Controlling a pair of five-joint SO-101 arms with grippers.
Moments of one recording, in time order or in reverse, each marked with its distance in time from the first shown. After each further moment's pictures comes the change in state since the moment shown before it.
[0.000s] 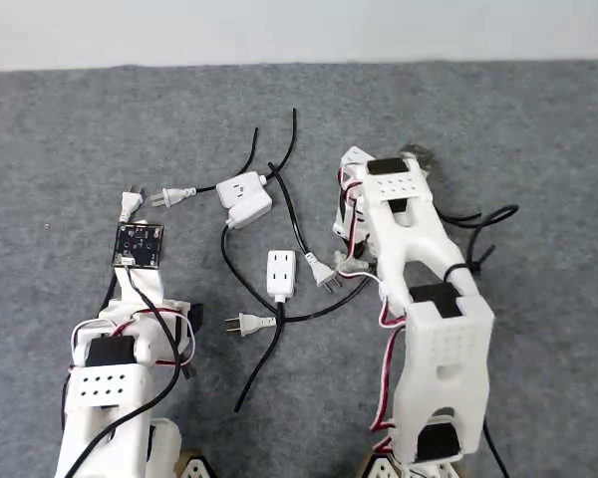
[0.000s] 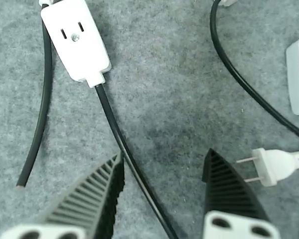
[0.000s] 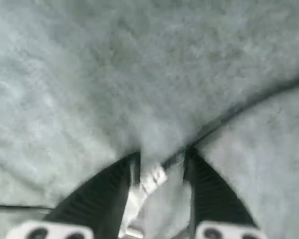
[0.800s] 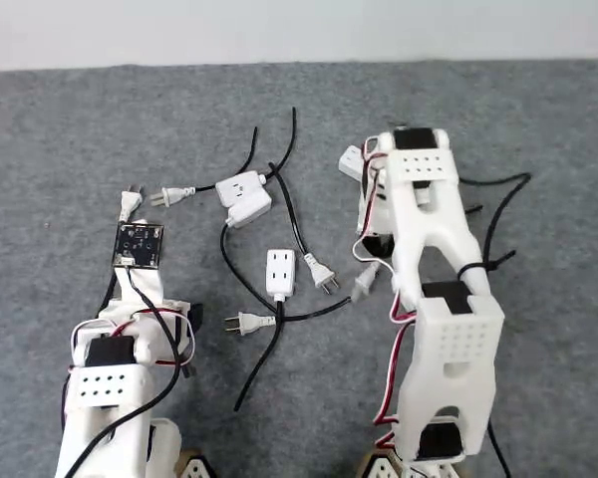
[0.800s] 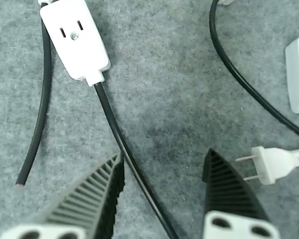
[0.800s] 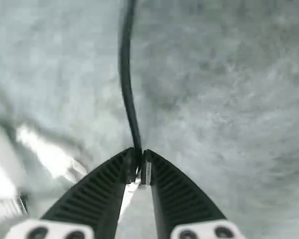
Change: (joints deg) left arm 0.0 0.0 0.0 0.0 0.0; right arm 4.2 -2.0 -15.0 22.4 39.6
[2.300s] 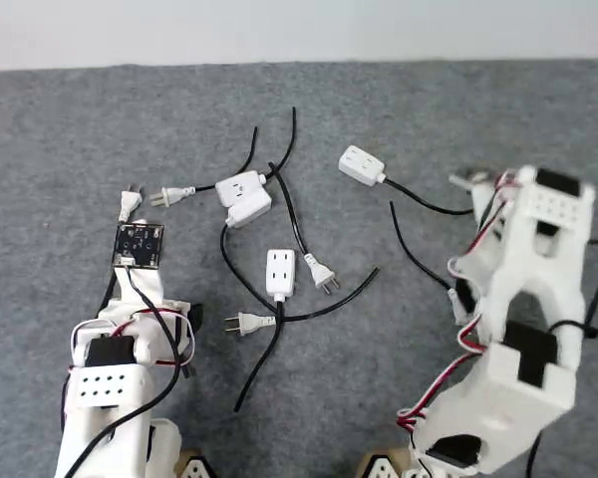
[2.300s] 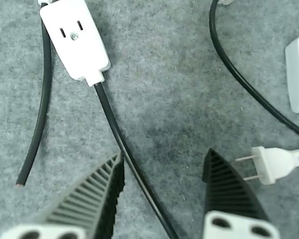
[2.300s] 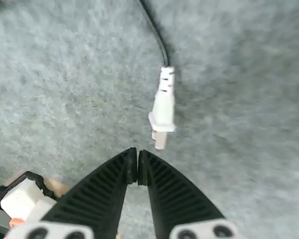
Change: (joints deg) left arm 0.8 0.0 0.0 0.0 -0.1; right arm 25.7 -20.7 33.9 -8.0 45.2
